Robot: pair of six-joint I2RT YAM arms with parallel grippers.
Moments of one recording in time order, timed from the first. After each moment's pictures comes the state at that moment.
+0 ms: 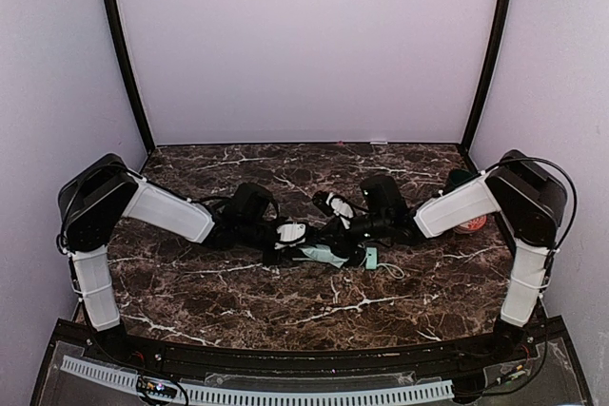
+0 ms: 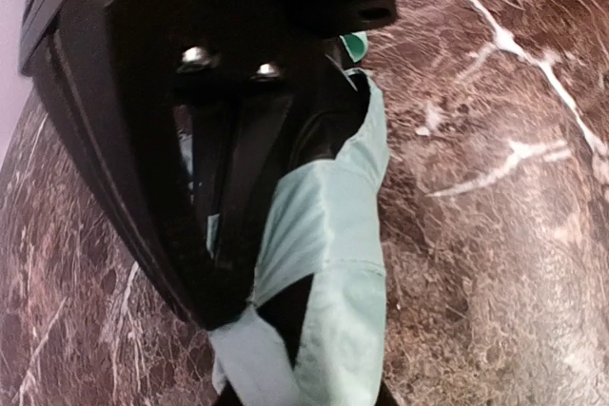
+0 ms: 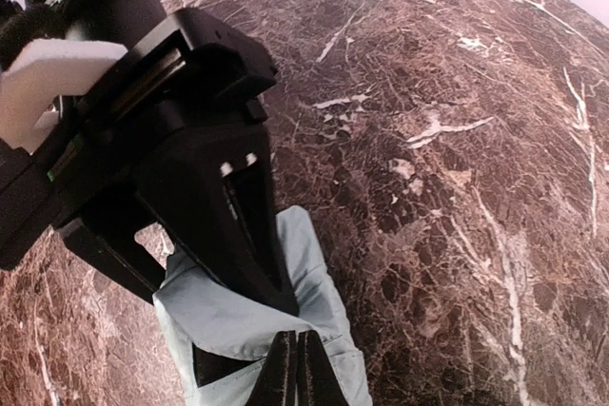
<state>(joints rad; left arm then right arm) -0.80 1.92 0.97 0.21 0.43 0.82 0.77 1.89 0.92 0.36 -0.55 -0.17</state>
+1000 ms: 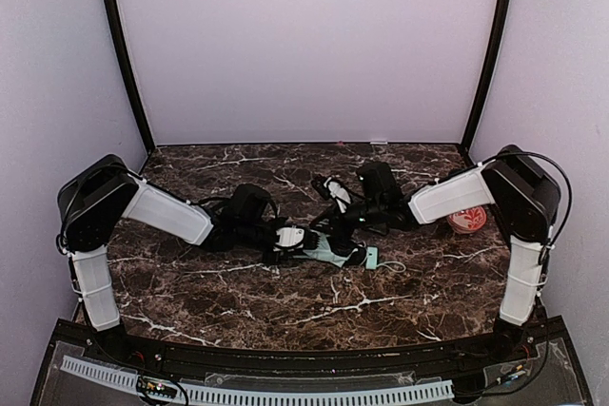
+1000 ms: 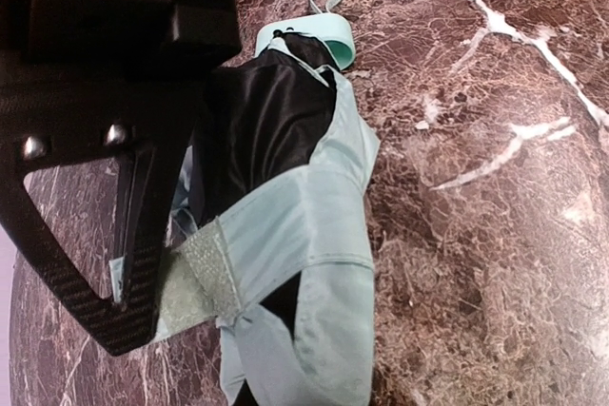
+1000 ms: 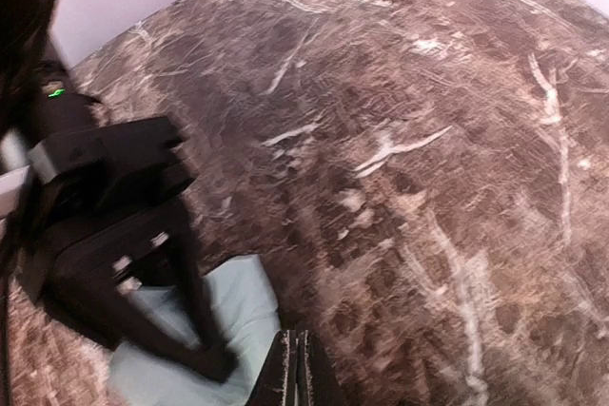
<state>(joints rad) -0.80 1.92 0.94 0.26 0.44 0.93 0.72 1.93 1.05 0.27 -0.54 -0.05</state>
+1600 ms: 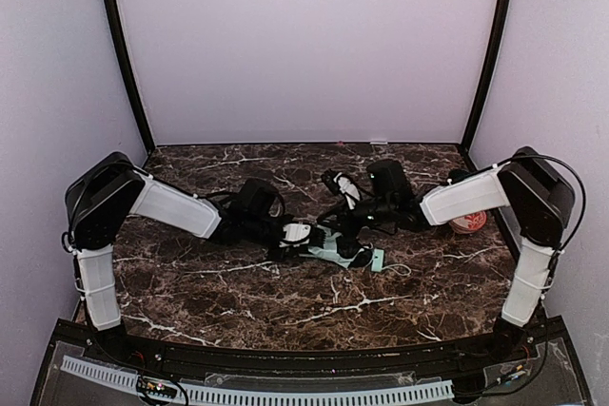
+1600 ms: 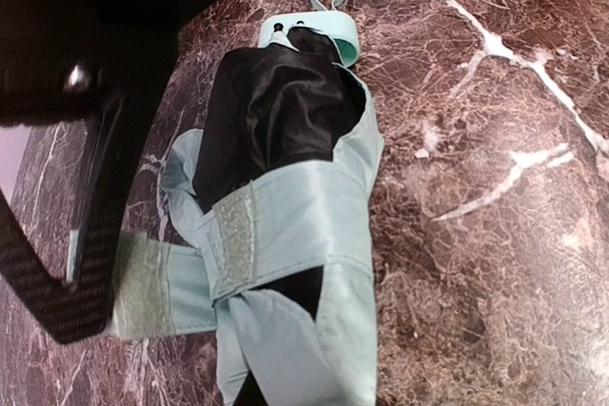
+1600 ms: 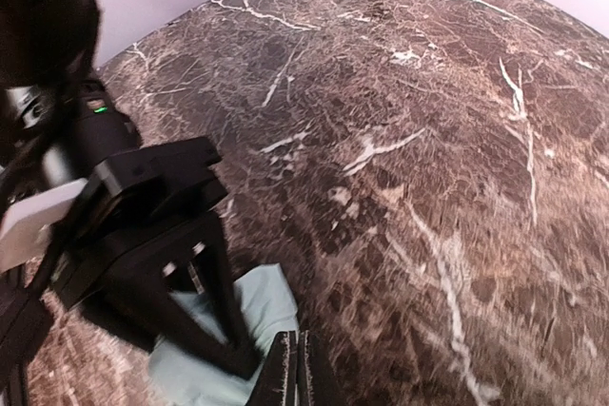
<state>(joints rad) -0.80 1.96 1.04 0.17 0.49 0.93 0.70 1.86 0.99 0.31 -0.52 -0.01</state>
